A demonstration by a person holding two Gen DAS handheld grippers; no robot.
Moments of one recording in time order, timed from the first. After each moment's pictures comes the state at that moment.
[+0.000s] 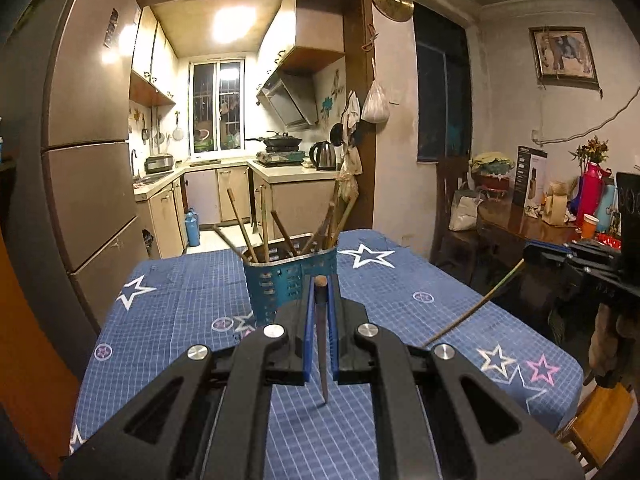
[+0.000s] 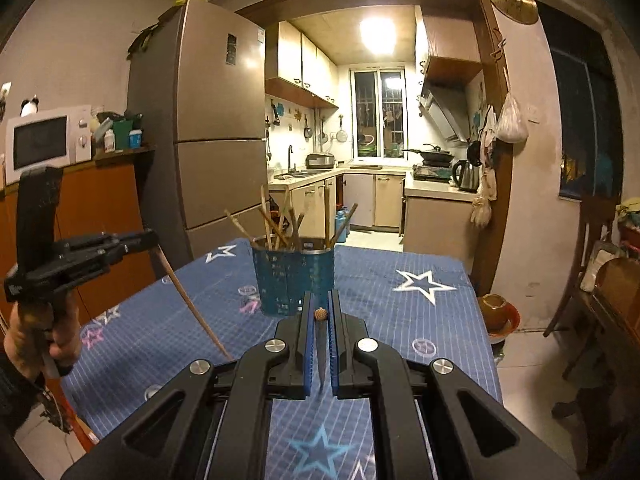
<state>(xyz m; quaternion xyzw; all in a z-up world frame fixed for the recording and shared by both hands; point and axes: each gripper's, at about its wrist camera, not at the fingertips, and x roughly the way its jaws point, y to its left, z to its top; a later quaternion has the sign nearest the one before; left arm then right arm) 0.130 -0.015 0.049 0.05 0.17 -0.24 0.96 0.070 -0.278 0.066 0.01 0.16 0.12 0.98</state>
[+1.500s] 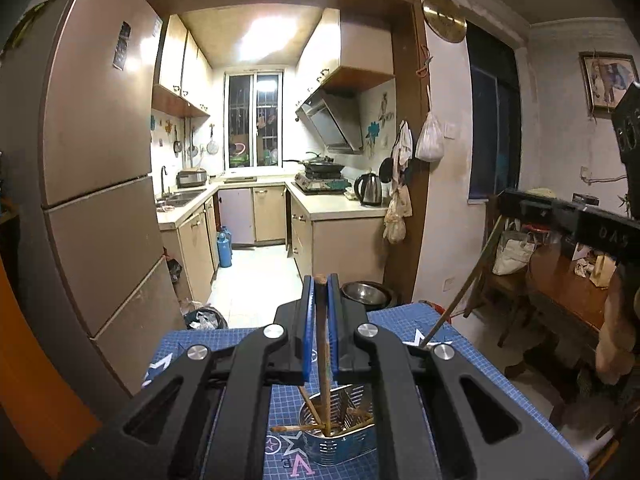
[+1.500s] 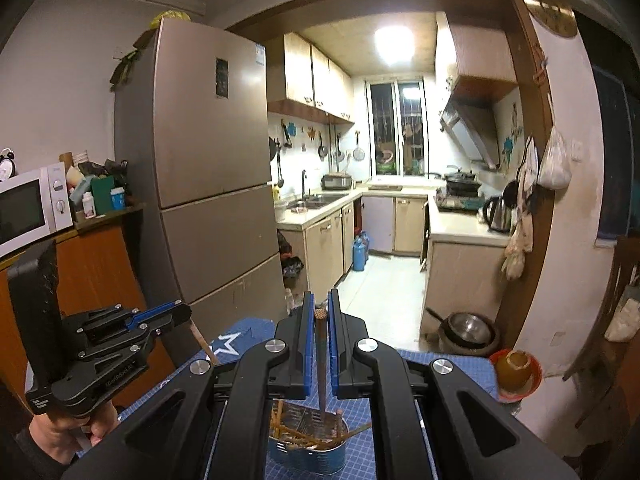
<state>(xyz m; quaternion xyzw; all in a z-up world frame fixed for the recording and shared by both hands) 0.284 -0.025 0.170 0.03 0.15 -0.17 0.97 0.296 -0.242 0.247 0.03 0.15 0.15 0.98</state>
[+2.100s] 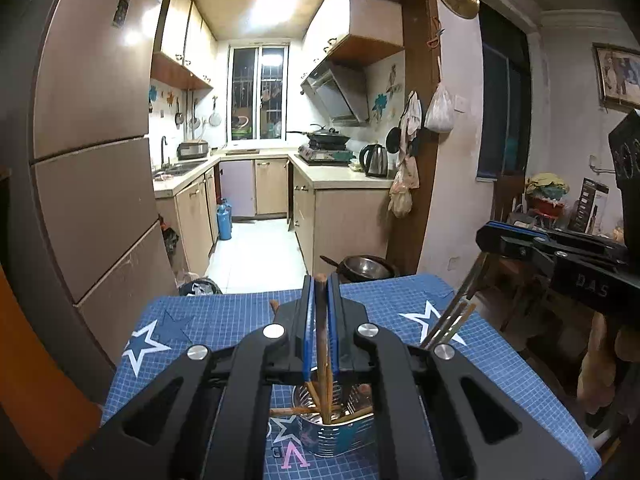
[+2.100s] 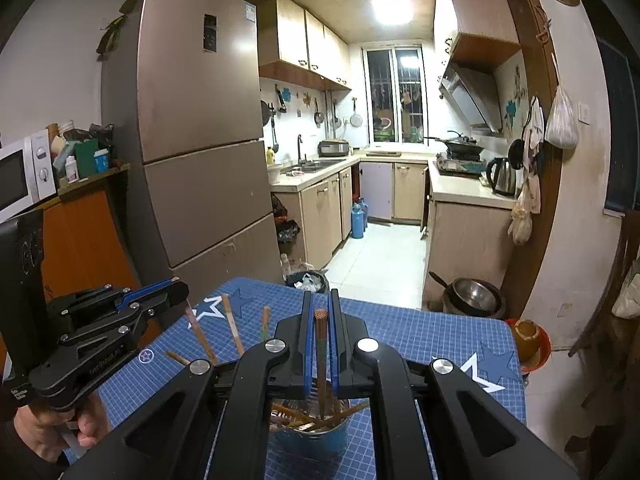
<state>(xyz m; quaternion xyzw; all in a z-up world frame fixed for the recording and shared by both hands) 0.321 -0.027 0.109 0.02 0.20 -0.16 0.97 0.337 -0.225 0.156 0.02 0.20 0.15 0.97</state>
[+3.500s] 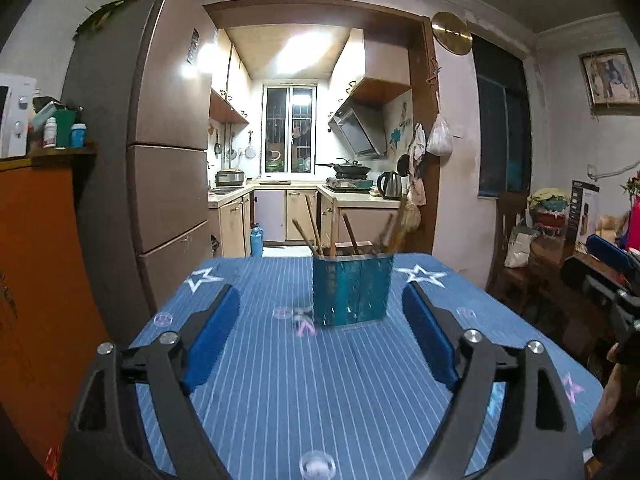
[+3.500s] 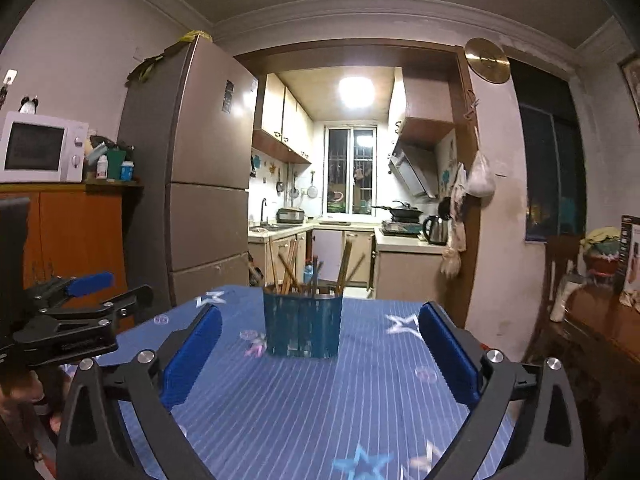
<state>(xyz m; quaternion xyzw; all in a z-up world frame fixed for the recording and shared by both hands) 0.036 0.029 0.028 0.01 0.11 -0.10 0.99 -0.006 -0.197 0.052 0.00 0.05 0.04 1.00</state>
